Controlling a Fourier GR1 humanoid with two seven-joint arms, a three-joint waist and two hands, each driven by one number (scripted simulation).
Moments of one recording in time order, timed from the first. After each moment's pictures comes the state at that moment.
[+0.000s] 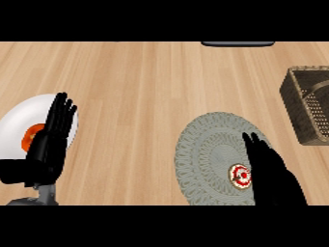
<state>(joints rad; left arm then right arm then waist) -0.01 0.21 -0.14 -1.67 0.17 0.25 -0.02 0.08 -0.11 0.47 -2.10 1.02 0.39 0.96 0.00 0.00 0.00</state>
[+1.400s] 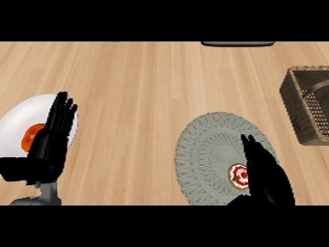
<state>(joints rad) -0.02 0.12 -0.05 -1.66 0.09 0.16 -0.01 0.11 -0.08 0.37 -1.89 1.03 0.30 0.82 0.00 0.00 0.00</state>
